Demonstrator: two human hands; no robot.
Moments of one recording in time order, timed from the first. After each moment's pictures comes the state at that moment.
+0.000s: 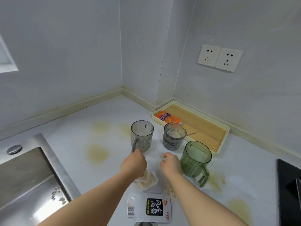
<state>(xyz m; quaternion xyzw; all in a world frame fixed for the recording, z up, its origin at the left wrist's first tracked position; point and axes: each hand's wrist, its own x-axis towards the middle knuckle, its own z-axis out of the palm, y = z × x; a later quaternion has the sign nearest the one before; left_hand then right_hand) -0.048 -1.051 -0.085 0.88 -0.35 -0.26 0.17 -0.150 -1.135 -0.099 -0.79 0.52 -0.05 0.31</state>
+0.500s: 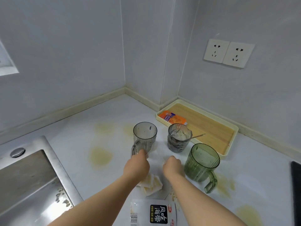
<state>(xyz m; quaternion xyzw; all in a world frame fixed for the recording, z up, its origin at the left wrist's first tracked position) -0.040 -1.058 -0.095 0.88 -0.36 -0.25 0.19 -0.130 -1.140 -0.104 -0.76 0.58 0.02 0.29</state>
